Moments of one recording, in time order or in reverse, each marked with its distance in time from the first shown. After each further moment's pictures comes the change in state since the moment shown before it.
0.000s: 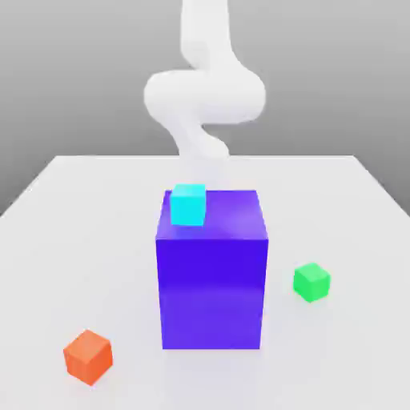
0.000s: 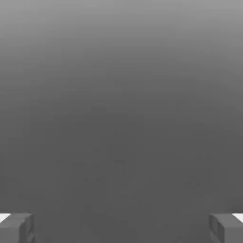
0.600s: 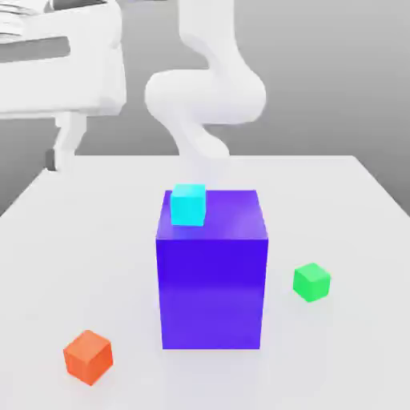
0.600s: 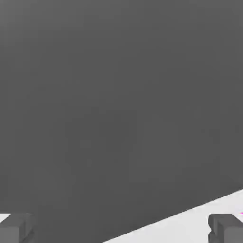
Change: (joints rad) arm -0.114 0.658 -0.207 0.120 0.126 0.120 -0.039
